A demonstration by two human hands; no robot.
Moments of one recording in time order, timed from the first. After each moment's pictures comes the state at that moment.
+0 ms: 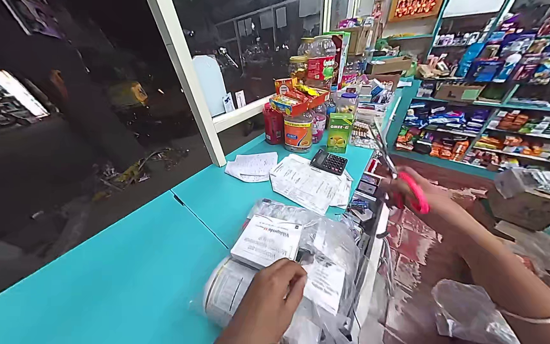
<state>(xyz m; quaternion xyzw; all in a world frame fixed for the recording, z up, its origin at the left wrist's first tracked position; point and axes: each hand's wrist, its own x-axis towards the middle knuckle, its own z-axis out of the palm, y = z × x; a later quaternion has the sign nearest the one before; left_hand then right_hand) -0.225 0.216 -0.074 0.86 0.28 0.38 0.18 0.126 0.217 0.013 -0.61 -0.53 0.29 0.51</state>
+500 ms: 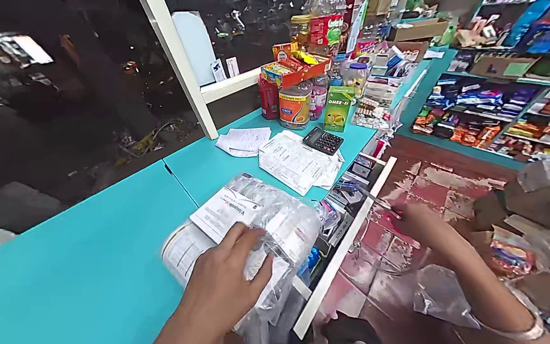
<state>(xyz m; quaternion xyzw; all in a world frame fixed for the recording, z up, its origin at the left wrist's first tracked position) -0.197 0.188 -0.058 0.84 0.43 0.33 -0.04 0.229 0.198 -0.075 -0.79 -0.59 0.14 0.04</state>
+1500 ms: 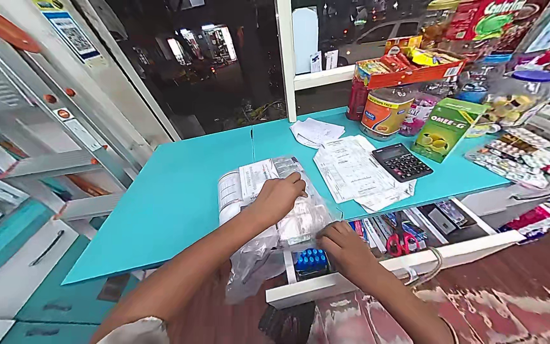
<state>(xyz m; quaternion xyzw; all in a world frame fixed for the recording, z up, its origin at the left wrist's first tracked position) -0.106 0.238 -0.033 0.80 0.58 0.15 -0.03 0.120 0.260 -0.131 -0.09 -0.92 -0.02 0.39</state>
